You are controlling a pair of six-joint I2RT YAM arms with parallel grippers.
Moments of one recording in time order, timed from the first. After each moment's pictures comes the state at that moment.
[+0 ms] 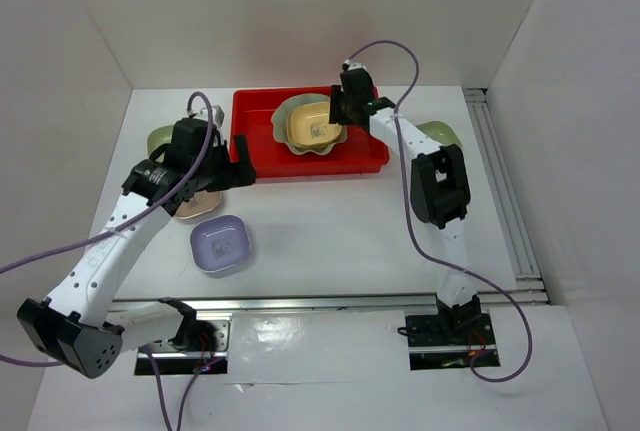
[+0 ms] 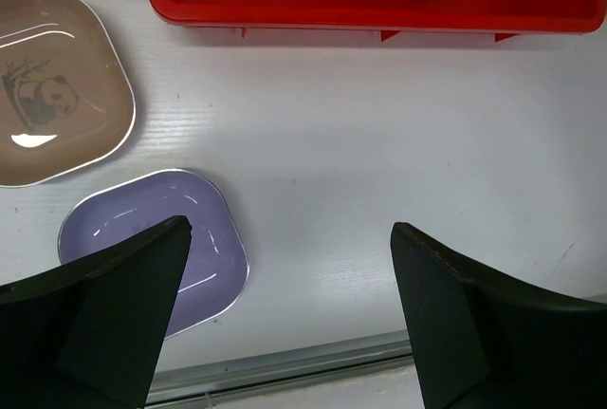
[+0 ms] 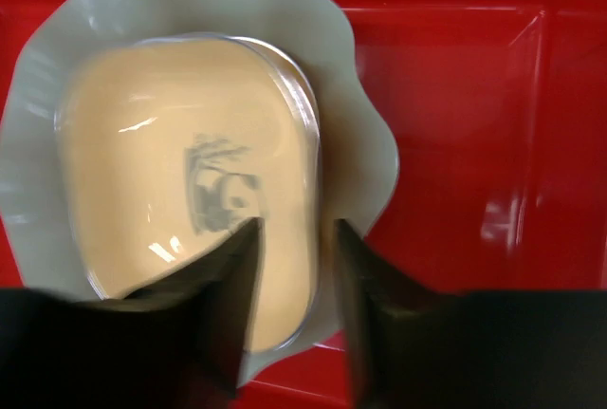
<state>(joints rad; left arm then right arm) -0.38 1.16 1.27 -0.84 -0.10 -0.49 0.40 2.24 1.94 -0.33 0.09 0.33</state>
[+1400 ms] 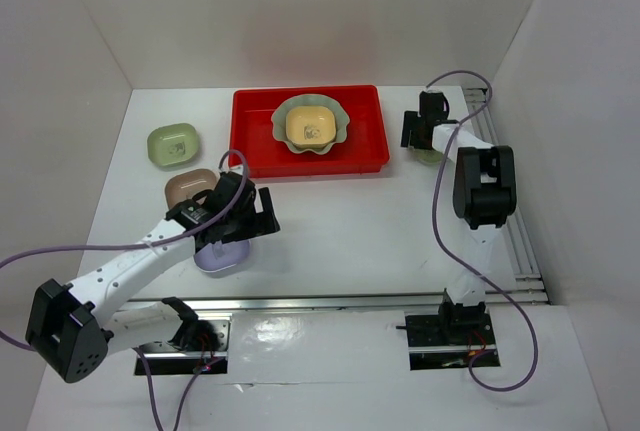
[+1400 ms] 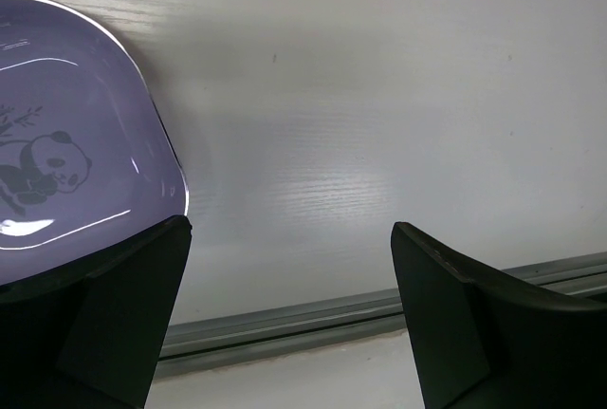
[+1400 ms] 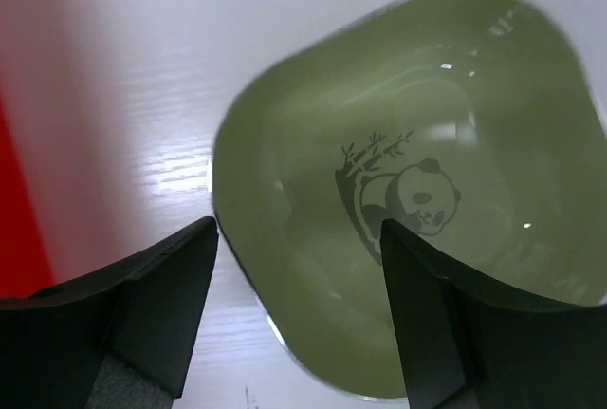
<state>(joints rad) -0.59 1.12 0.82 -0.65 -0.10 -0.77 0.04 2.09 1.50 -0.21 0.14 0.12</state>
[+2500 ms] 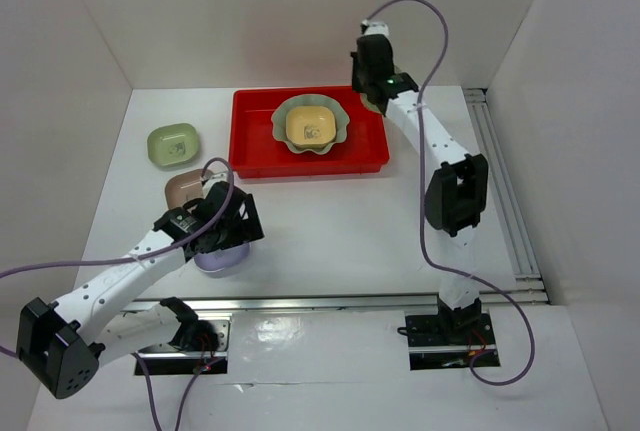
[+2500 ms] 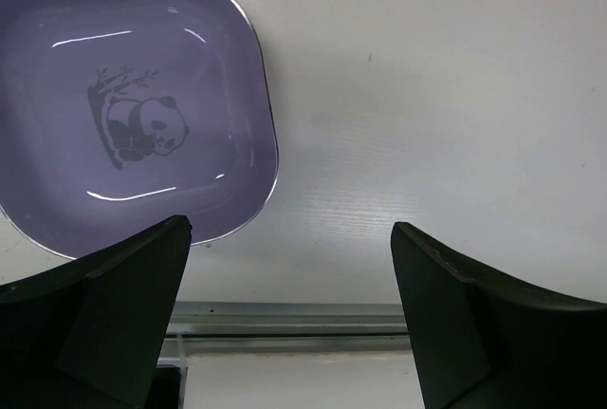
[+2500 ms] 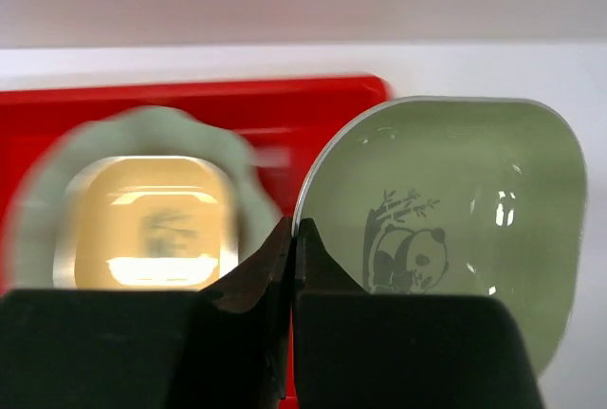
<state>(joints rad) -0.59 1.03 0.80 -0.78 -0.25 -0.82 0.33 2.12 2.05 -0.43 0.28 0.20</state>
